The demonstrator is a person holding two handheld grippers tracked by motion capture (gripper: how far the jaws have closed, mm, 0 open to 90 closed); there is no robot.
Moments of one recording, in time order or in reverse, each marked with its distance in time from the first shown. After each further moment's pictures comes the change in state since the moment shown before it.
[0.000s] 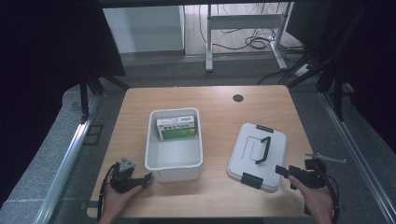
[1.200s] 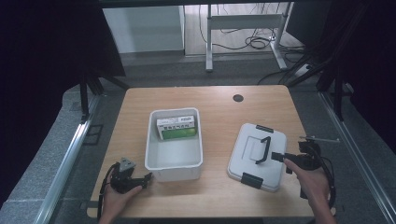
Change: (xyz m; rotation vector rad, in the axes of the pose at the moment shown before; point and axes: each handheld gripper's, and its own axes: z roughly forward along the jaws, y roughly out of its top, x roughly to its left) left arm 0.000 0.000 0.000 -0.001 0.000 0.000; right arm 0.026 0.048 0.005 0.064 -0.022 0.017
